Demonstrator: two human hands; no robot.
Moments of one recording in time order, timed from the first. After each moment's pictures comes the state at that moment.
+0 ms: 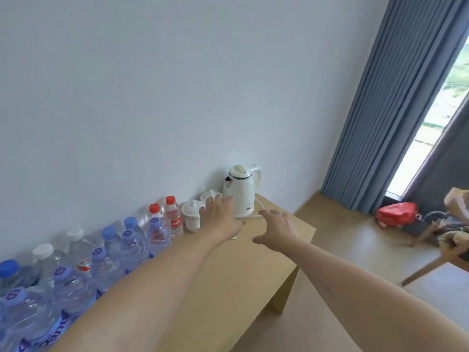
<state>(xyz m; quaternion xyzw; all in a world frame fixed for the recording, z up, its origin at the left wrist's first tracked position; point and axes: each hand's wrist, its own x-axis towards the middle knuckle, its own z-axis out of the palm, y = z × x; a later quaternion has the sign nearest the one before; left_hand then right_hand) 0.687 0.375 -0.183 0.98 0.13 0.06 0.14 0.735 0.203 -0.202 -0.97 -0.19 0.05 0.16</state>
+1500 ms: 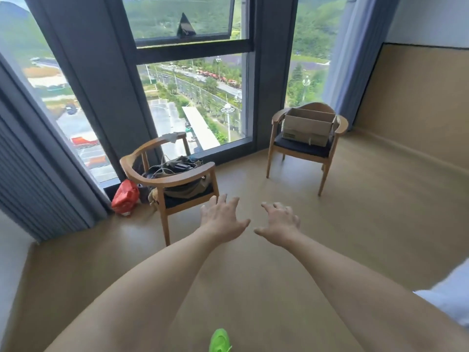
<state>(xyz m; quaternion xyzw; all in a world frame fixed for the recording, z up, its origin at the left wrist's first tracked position) 0.842 -0.570 -0.227 0.86 -0.50 -0.07 0.08 0.697 -0.665 -0.242 -0.86 0.47 -0.02 0.18</state>
